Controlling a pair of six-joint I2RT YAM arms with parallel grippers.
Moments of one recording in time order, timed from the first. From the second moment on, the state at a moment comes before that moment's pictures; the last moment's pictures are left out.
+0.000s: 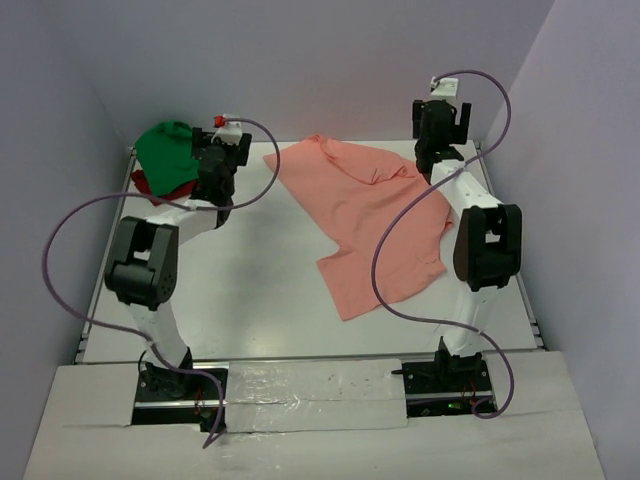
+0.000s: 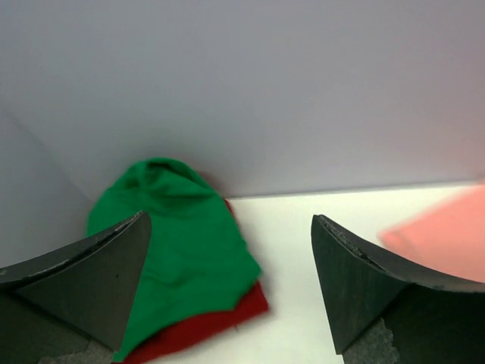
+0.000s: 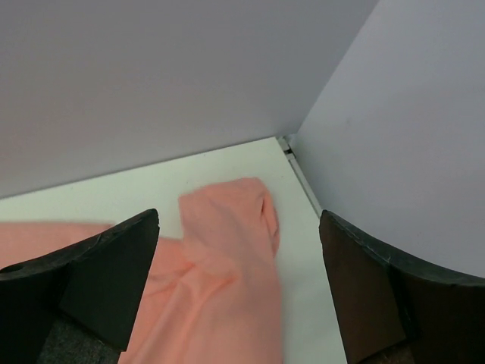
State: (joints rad) left arm -0.29 1.93 1.20 0.85 -0.47 0.34; right arm 0.07 1.96 1.58 0.21 0.56 -0.14
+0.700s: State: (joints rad) left arm -0.27 2.18 1.71 0.11 0.13 0.08; right arm 0.13 1.35 1.33 -0.24 0.13 -0.04
